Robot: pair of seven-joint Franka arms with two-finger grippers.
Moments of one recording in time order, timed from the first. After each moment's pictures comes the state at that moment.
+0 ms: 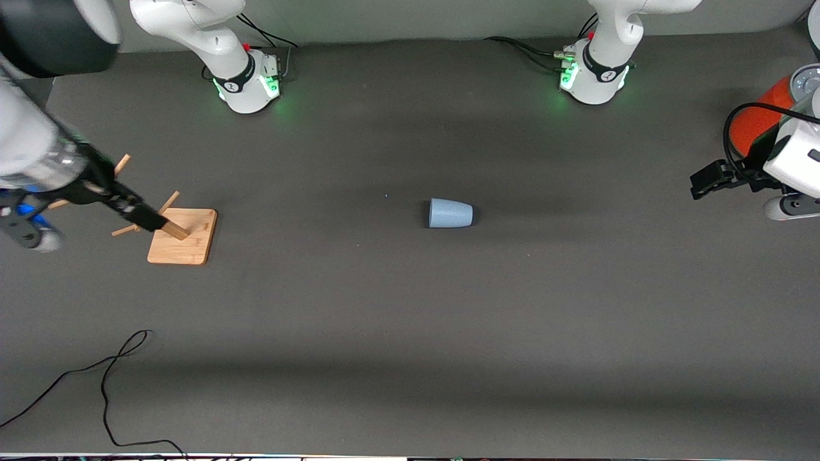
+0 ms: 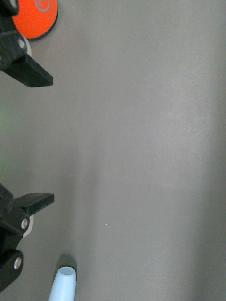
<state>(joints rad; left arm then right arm) -0.16 0.01 0.11 -1.63 0.03 1.61 -0.16 0.24 0.18 -0.11 -1.32 -0.03 1.48 0.71</state>
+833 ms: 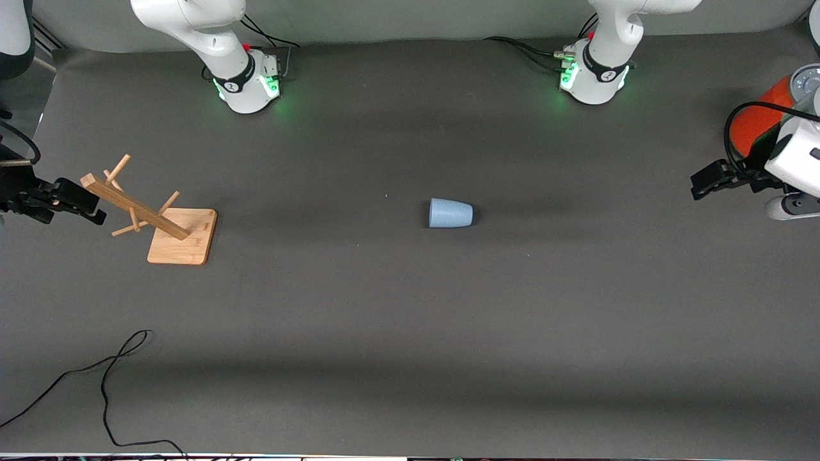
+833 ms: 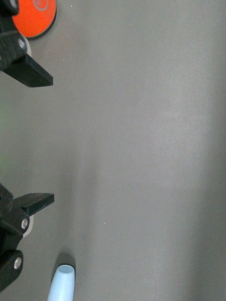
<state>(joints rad) -0.16 0.01 0.11 -1.63 0.03 1.61 -0.16 0.06 0.03 -0.10 -1.58 0.03 1.72 0.02</state>
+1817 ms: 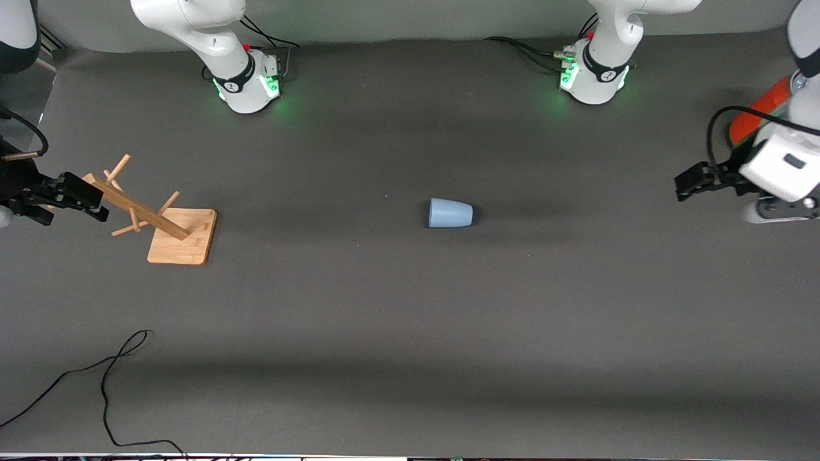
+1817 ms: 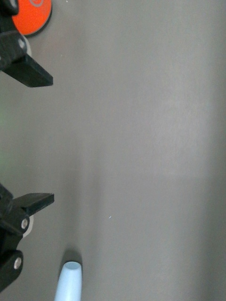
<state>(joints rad) -0.19 0.03 0.06 -1.62 0.03 1.60 -0.16 0.07 0.03 -0.10 -1.58 0.02 1.72 -0.04</state>
